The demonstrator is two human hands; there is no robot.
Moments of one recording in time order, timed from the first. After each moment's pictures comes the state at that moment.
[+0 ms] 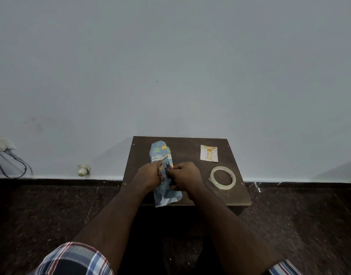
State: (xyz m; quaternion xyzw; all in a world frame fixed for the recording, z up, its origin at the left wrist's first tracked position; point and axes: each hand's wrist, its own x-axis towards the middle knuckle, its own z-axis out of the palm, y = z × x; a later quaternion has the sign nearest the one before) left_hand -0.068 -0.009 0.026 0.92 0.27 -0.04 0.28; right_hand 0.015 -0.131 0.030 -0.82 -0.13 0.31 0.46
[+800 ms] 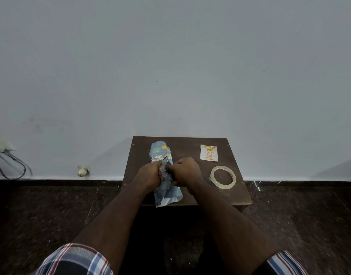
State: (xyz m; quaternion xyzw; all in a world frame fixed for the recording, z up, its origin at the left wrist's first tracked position) left_hand -0.069 -0.010 0.030 0.92 0.27 -0.05 0.27; right_hand 0.023 -0.122 0.037 -0.84 -0.13 0.30 0.42
